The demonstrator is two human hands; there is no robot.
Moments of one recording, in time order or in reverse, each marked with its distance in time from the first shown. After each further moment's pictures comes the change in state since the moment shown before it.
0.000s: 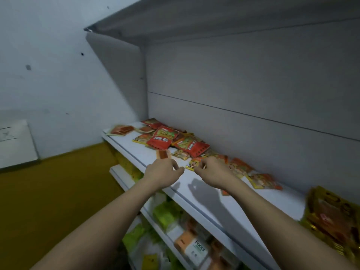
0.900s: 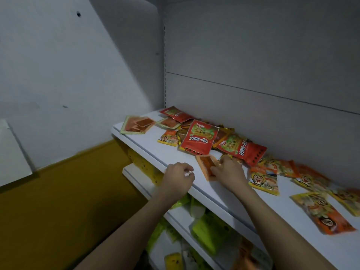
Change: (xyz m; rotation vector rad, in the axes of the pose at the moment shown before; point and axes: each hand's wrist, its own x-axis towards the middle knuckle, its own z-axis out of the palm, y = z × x) left_hand 0.144 -0.197 0.016 -0.388 0.047 0.077; right_hand 0.202 -0.067 0.156 0.025 0.151 0.274
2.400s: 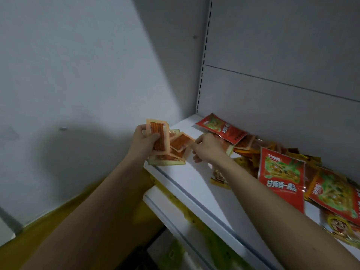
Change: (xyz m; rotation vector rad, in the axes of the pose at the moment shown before) left_hand 0.263 -0.208 -0.178 -0.706 0.252 -0.276; right_hand 0.230 -0.235 0.141 0.297 -0.204 0.003
